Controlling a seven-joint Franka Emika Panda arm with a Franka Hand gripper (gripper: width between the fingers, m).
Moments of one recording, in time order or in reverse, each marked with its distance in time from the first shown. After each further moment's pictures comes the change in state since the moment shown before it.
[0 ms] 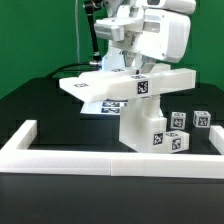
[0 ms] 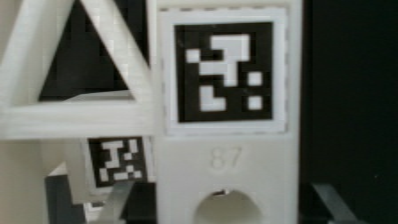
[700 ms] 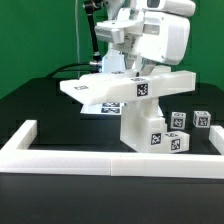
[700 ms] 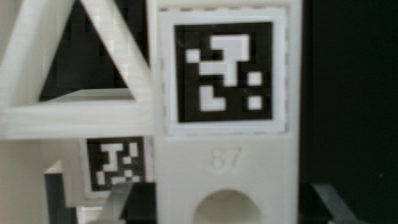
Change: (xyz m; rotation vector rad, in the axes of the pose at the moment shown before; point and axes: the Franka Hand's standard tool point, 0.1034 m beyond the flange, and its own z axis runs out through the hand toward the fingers) arm 0.002 -0.003 0.007 0.003 0.004 0.014
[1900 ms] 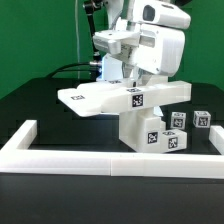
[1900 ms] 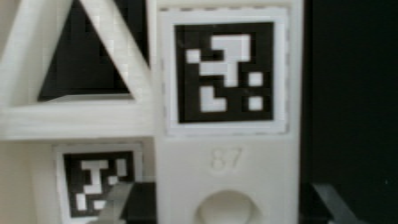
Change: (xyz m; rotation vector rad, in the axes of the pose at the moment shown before) arm 0.000 -0.004 0.016 0.015 0.006 0.019
